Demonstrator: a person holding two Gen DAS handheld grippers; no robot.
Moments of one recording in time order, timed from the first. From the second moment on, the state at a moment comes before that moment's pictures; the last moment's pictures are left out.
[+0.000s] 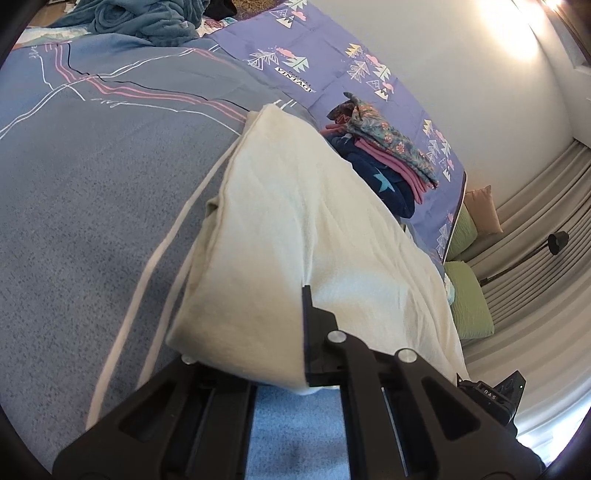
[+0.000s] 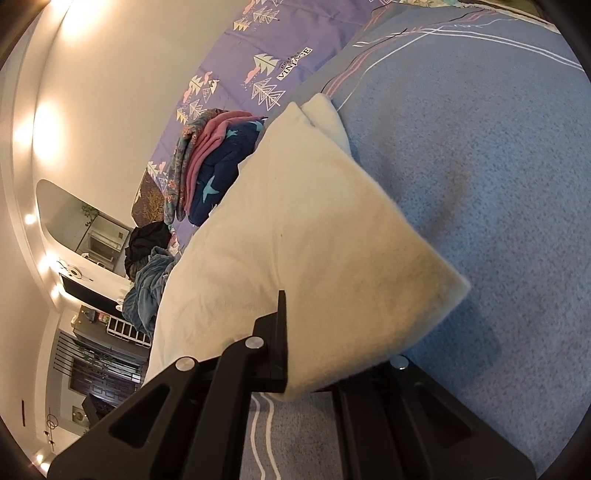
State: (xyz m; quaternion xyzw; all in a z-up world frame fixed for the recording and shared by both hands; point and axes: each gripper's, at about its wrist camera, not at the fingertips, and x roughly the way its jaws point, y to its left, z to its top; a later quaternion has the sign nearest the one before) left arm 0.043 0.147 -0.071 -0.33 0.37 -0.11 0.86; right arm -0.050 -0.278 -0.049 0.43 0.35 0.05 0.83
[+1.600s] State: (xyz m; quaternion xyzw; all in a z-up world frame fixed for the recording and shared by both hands) left arm -0.196 0.217 -0.036 -0.30 0.33 -0.18 0.88; right arm -0.261 -0.319 -0.049 0.49 0.27 0.06 0.83
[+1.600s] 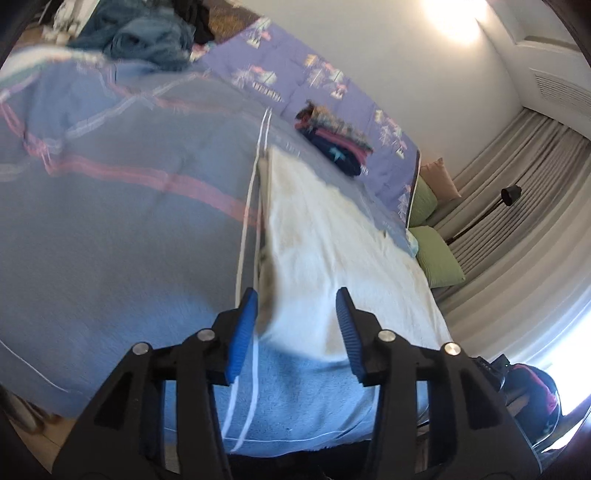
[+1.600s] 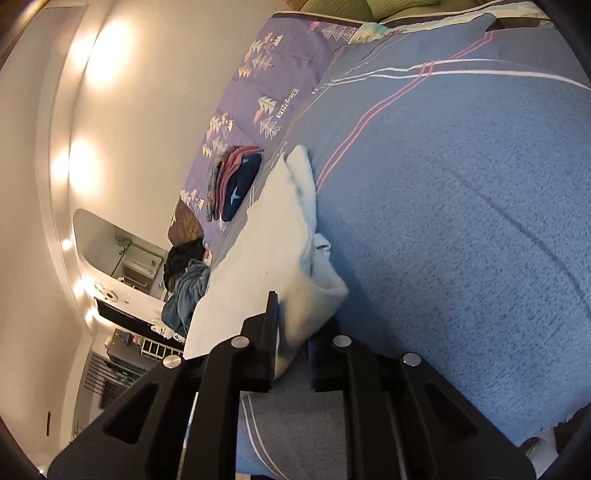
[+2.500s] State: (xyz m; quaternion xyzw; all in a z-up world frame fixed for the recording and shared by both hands) left arm -0.064 -0.003 -0.014 -0.27 0.39 -0.45 0.76; right arm -0.214 -0.231 0.026 0.27 0.24 0.06 0.93
